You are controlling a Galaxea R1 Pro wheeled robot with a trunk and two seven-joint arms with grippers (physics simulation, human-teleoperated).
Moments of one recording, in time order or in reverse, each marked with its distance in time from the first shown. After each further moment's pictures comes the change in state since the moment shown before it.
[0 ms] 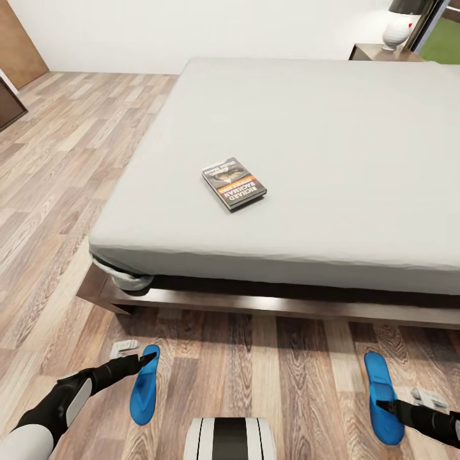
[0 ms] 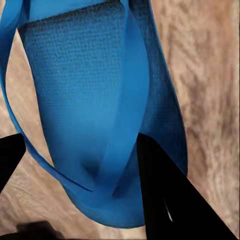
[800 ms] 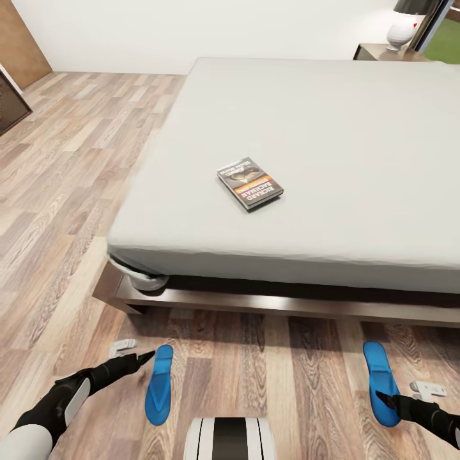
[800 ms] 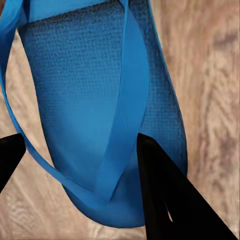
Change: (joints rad) left arm 0.000 0.001 0.028 0.001 0.000 -0.001 0.000; right arm 0.000 0.003 0.004 0.053 0.037 -0.318 -0.001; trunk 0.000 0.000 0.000
